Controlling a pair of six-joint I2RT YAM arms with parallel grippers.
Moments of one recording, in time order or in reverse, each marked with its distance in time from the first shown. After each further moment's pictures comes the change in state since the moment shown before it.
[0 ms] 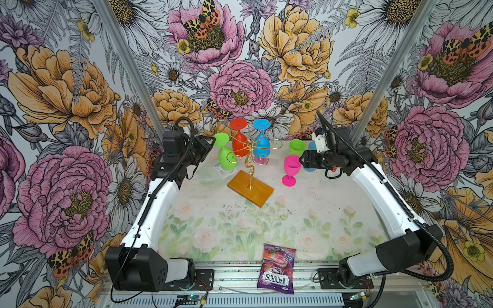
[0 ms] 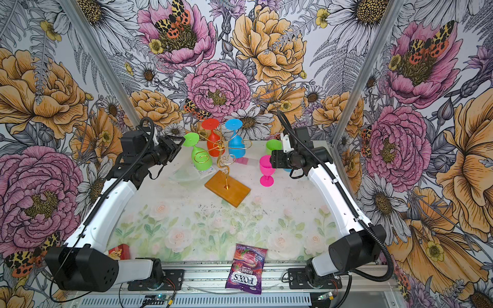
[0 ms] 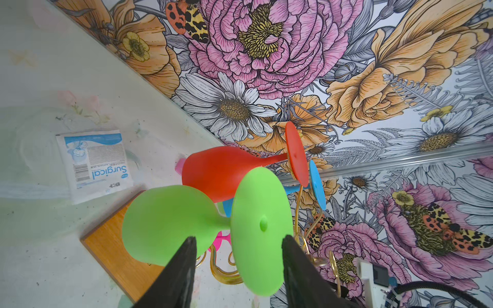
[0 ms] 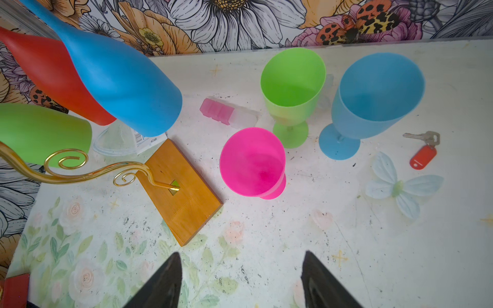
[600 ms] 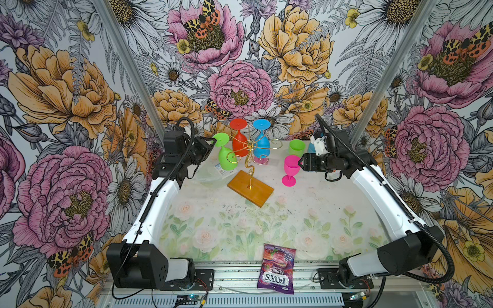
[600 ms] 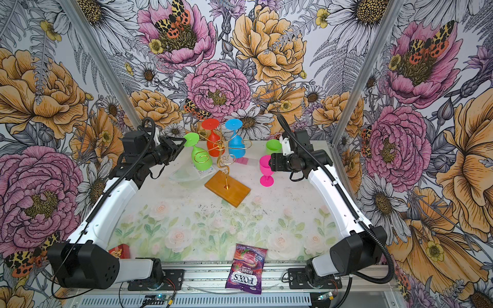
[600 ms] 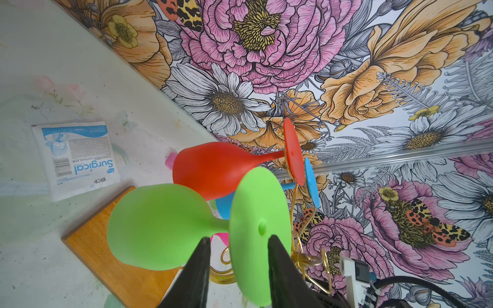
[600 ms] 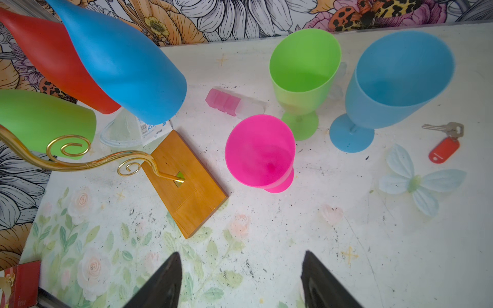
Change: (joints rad) left arm 0.007 0.010 -0.024 0.037 0.045 -0.039; right arm -0.003 -0.024 -0.062 0.024 -0.036 0.002
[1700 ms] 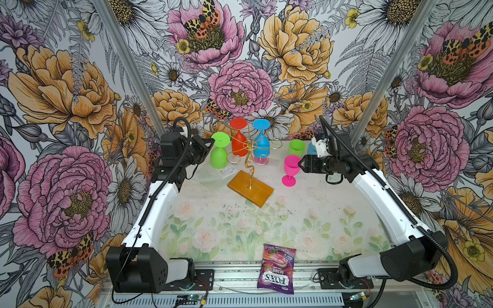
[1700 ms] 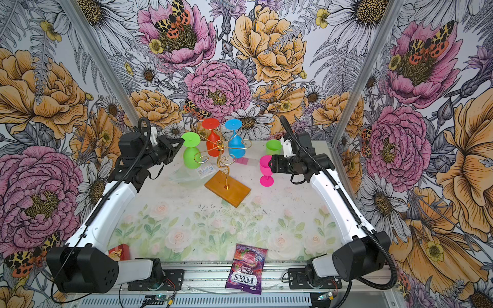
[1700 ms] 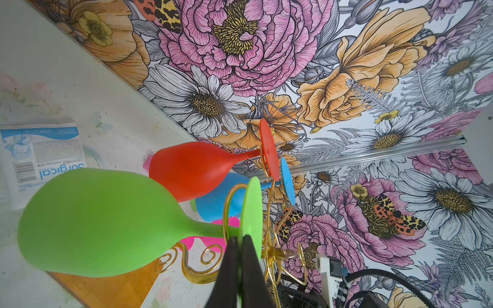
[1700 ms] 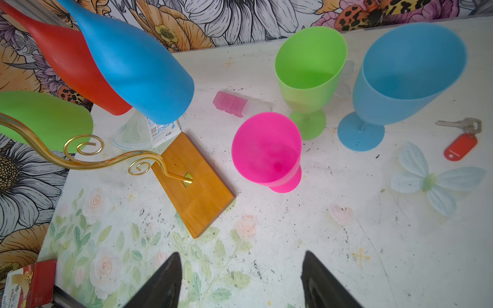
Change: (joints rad) left arm 0.019 -0.031 -0.042 0.108 0.053 -0.075; right arm -0.013 -0.042 -0.060 0.047 -0.034 0.025
